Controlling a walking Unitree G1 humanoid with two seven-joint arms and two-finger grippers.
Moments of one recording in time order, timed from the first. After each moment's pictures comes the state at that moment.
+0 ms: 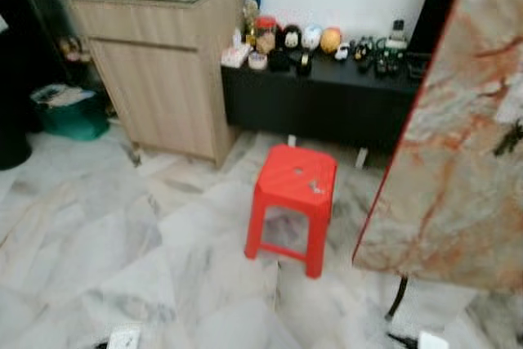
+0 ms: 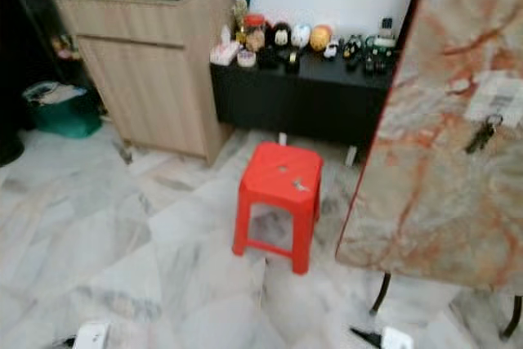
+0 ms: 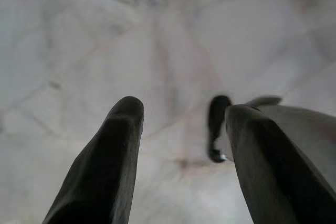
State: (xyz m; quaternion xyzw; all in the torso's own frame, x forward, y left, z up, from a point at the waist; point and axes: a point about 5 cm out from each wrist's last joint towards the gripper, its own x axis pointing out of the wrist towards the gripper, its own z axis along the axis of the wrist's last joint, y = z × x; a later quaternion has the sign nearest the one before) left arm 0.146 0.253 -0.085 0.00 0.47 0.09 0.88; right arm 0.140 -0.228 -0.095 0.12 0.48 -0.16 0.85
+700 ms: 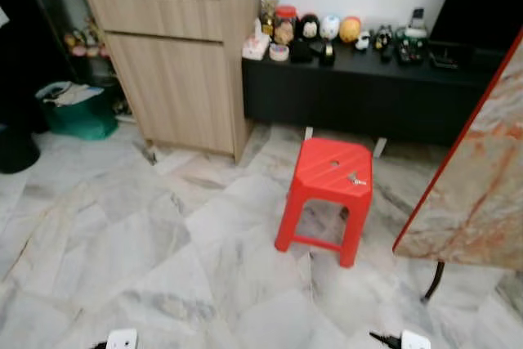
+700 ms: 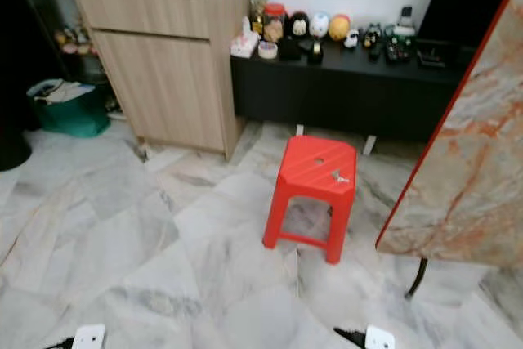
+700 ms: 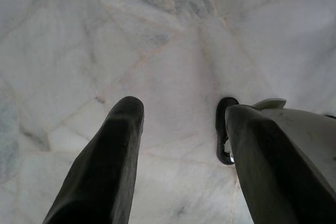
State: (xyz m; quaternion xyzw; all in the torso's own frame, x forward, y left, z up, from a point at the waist) left arm 0.147 0.253 -0.084 0.00 0.46 0.08 0.88; right arm 0.137 -0.211 -0.100 0.12 0.49 -0.14 0.85
